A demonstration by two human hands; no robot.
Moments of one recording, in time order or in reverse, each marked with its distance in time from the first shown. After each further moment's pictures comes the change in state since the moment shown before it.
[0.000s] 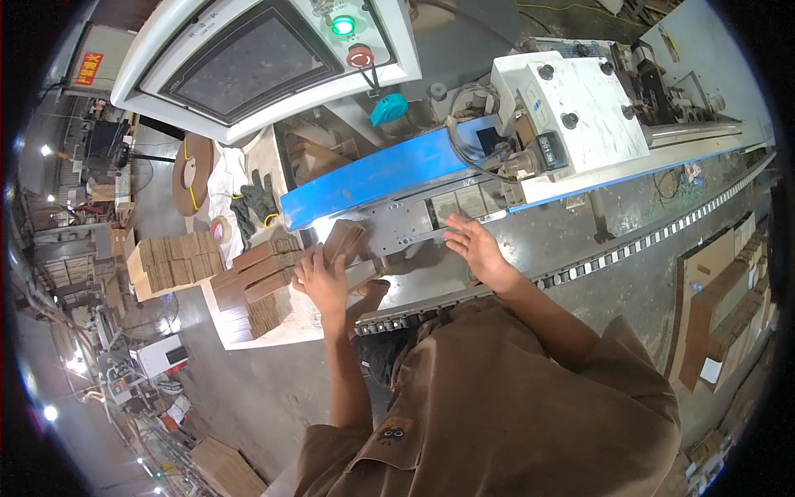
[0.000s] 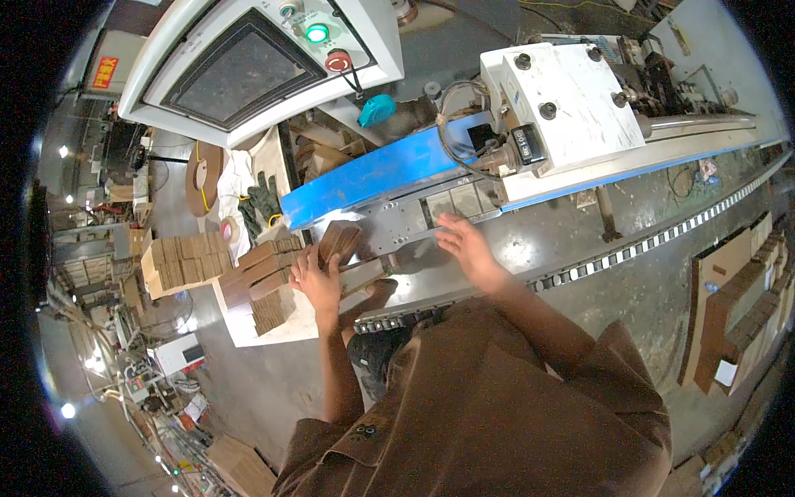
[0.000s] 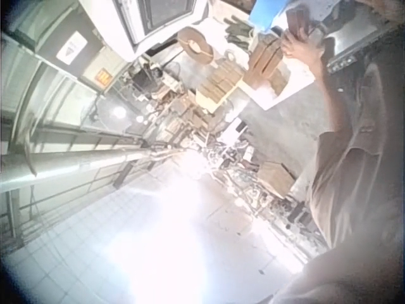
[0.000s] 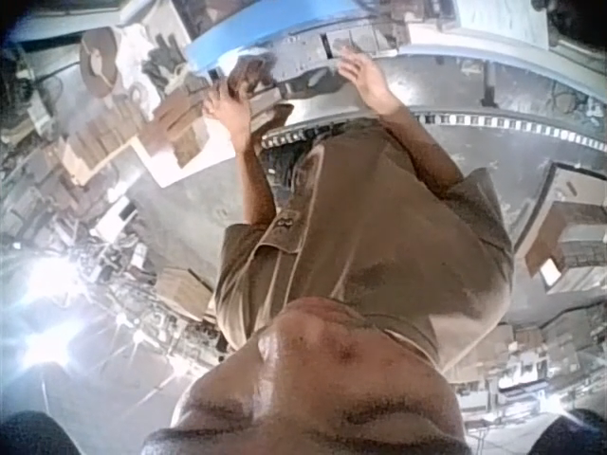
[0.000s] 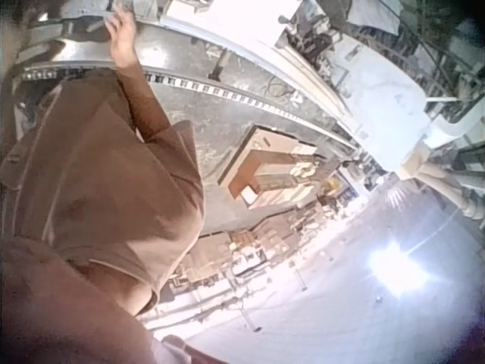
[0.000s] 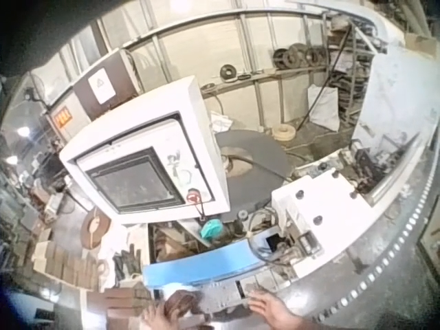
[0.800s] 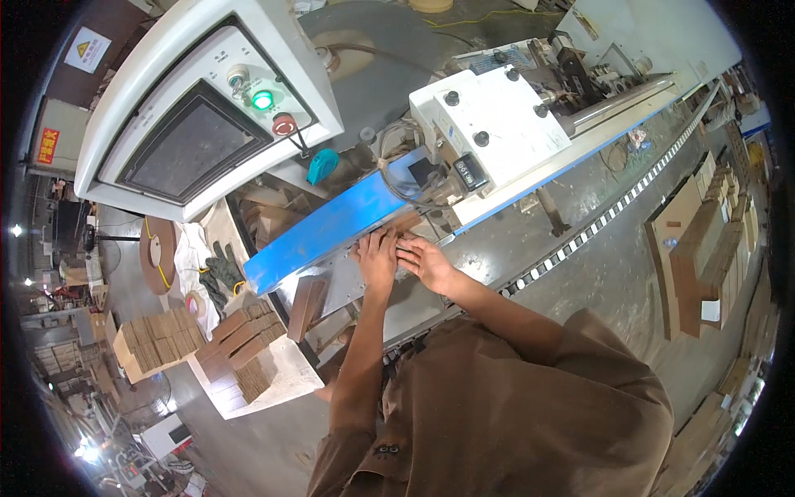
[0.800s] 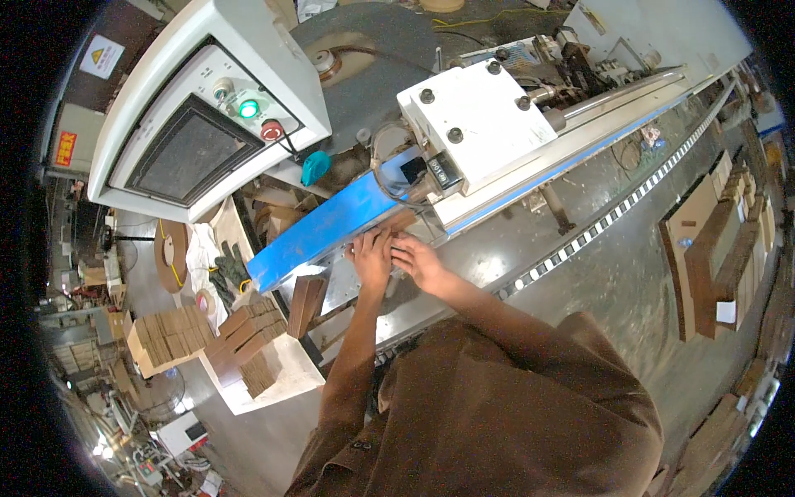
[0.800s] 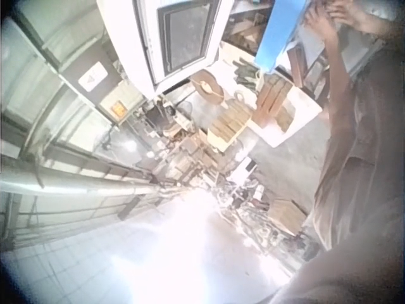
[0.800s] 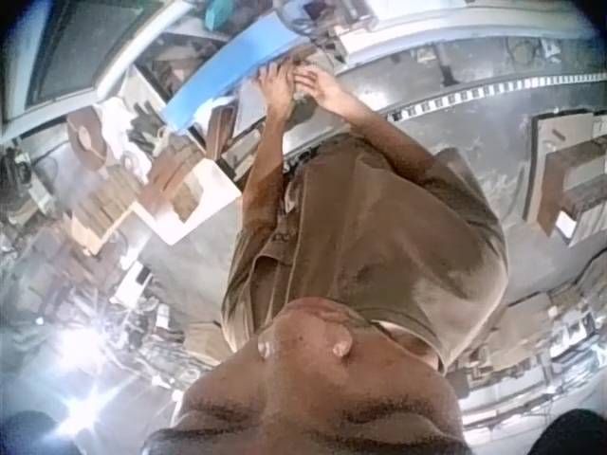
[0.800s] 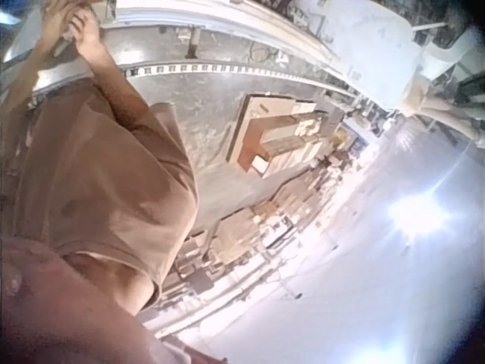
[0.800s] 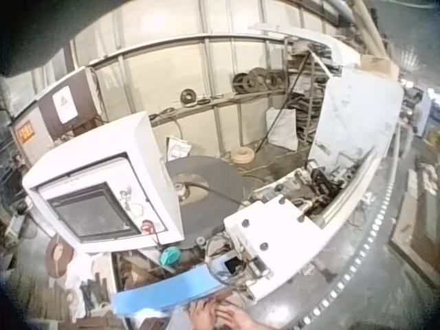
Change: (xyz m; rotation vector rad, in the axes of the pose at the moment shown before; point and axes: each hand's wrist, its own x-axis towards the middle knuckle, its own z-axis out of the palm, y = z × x) left_hand 0.019 0.185 0.139 -0.377 0.011 0.531; right_hand 0.046 0.007 -0.013 0.180 0.064 -0.051
